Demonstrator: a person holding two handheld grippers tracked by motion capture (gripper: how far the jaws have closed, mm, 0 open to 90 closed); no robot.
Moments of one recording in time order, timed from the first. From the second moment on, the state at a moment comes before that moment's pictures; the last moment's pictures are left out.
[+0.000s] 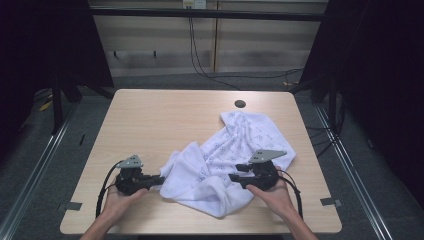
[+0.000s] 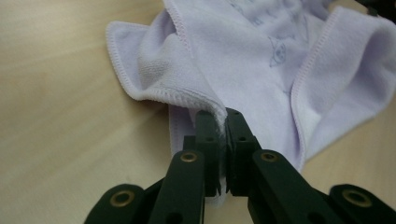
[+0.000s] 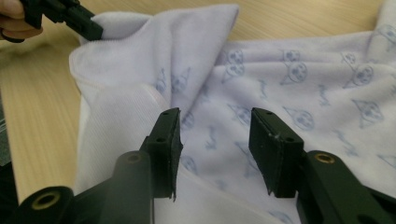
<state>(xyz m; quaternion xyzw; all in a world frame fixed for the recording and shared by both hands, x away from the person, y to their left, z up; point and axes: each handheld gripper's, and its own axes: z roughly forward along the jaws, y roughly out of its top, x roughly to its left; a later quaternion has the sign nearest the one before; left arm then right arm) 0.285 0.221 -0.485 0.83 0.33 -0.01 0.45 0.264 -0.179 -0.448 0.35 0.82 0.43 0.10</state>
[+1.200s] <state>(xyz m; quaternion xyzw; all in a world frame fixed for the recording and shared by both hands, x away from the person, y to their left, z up) 0.239 0.210 -0.483 0.85 0.27 -0.07 0.45 0.217 -0.267 -0.474 0.50 0.76 0.39 0.12</state>
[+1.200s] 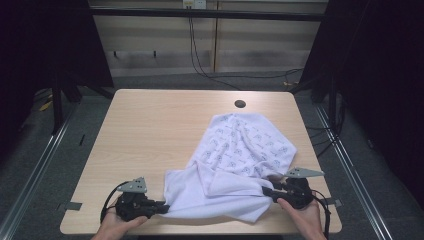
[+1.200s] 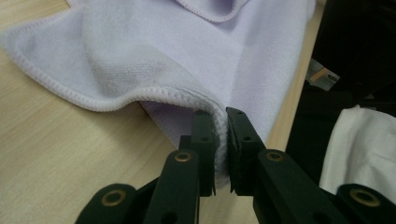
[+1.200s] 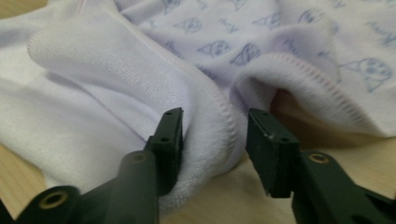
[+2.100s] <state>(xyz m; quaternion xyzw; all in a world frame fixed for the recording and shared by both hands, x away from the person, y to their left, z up) 0.293 0.182 -0.501 0.86 0.30 -0.04 0.40 0.302 -0.163 -0.477 0.37 0.83 0.43 0.03</state>
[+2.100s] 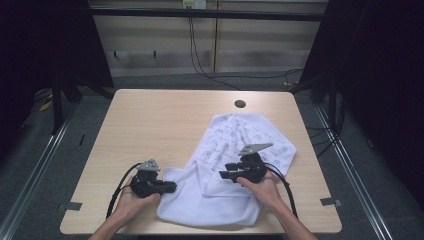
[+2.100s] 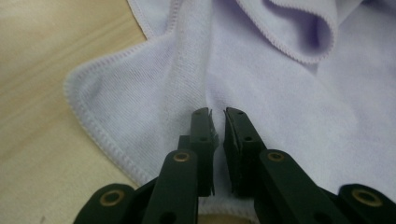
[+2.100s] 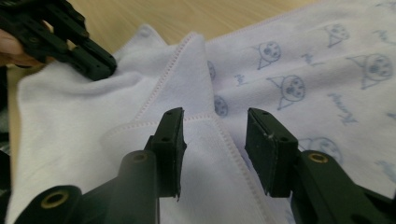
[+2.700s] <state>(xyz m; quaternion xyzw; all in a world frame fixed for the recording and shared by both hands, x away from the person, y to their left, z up) 0.275 0.191 -0.497 0.87 0.30 -0.05 0.39 0.297 -0.164 -0.474 0.36 0.82 0.44 0.04</state>
